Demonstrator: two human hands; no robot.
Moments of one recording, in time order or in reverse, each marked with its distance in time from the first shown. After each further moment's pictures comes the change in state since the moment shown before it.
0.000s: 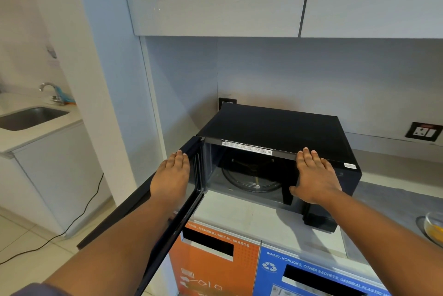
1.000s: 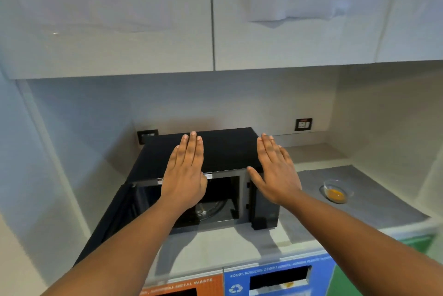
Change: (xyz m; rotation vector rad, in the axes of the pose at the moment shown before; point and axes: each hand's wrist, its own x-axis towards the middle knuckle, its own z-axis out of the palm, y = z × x) left_hand 0.092 0.118 -0.078 -0.365 0.467 0.471; right_hand -0.050 0.004 -0.069 0.076 0.451 0.193
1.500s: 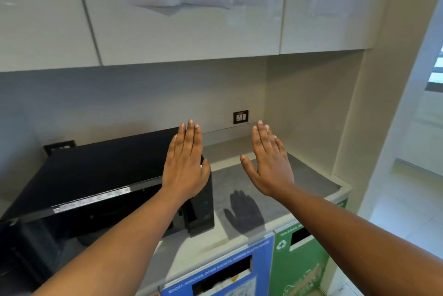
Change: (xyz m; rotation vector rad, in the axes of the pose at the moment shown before) left_hand 0.082 0.192 0.029 -0.285 0.027 0.179; right_hand -0.059 0.159 -0.051 -0.055 0.109 0.206
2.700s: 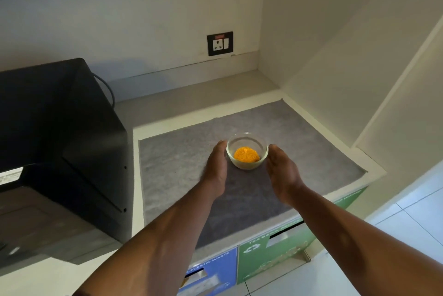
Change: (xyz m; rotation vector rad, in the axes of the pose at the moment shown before) left_hand 0.106 0.186 0.391 -1.524 -0.402 -1.164; right_hand -0.018 0.294 0.276 1.572 -0.256 1.118
